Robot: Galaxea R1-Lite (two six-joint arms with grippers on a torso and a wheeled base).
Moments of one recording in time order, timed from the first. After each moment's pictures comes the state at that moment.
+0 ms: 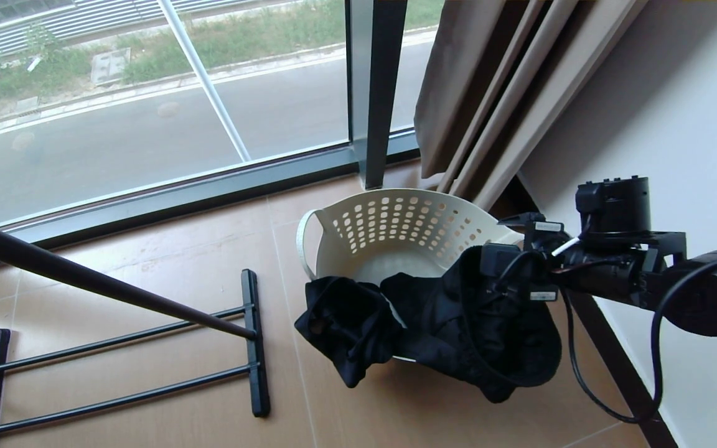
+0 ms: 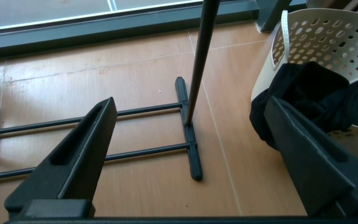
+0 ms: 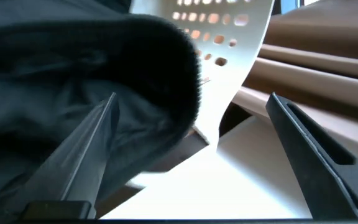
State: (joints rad) left arm -0.01 0.01 0.00 -0.07 0.08 -0.03; right arm 0.31 1.82 -0.96 -0.37 -0.06 -1.28
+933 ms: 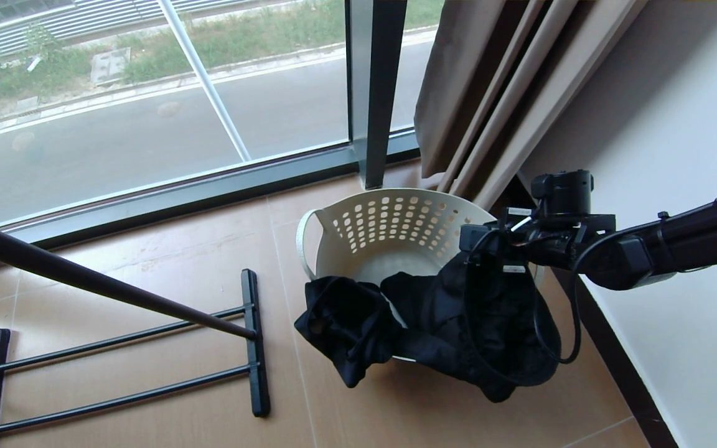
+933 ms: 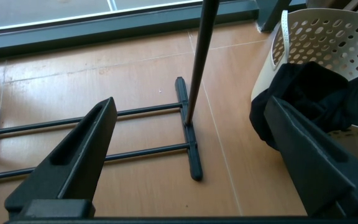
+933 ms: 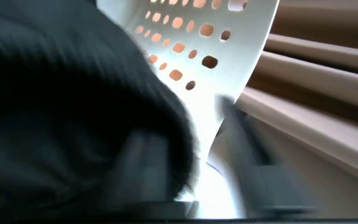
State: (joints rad) left arm -0.01 0.01 0.00 -0.07 0.08 -0.03; right arm 0.25 2.07 -1.23 -0.36 -0.07 -1.31
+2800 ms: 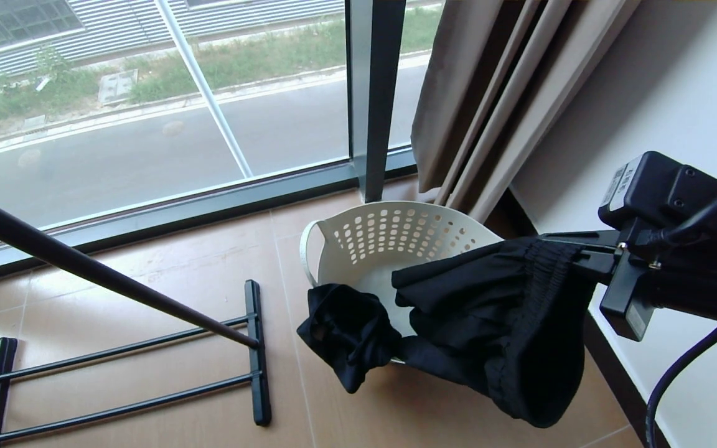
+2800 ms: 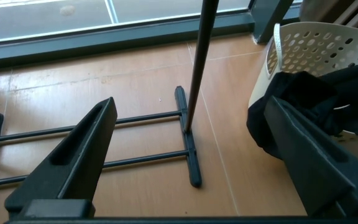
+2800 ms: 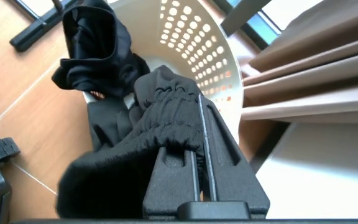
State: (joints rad) left arm -0.01 0.01 0.00 -0.07 0.08 -0.03; right arm 0.62 1.30 -0.91 -0.03 -0.10 -0.63
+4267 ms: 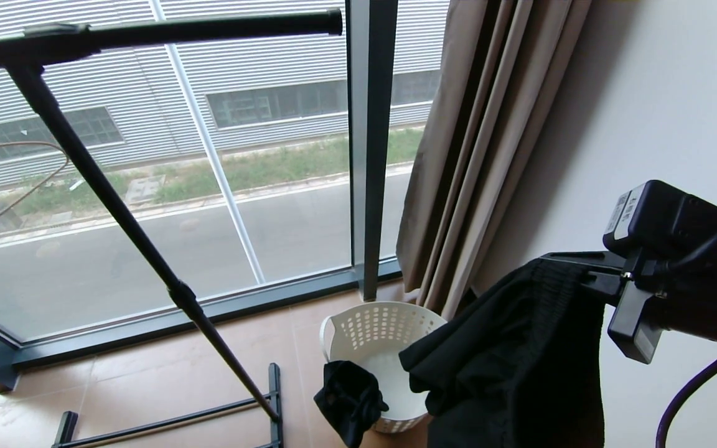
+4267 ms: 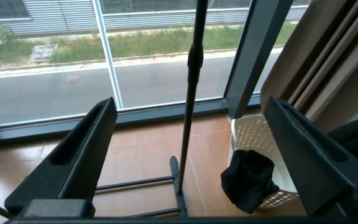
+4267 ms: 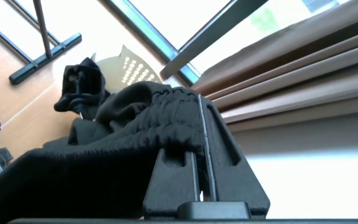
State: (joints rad) left arm -0.01 0.01 0.00 -0.07 0.08 -0.03; right arm 0.62 1.28 -0.85 -0.03 -0.10 -0.63
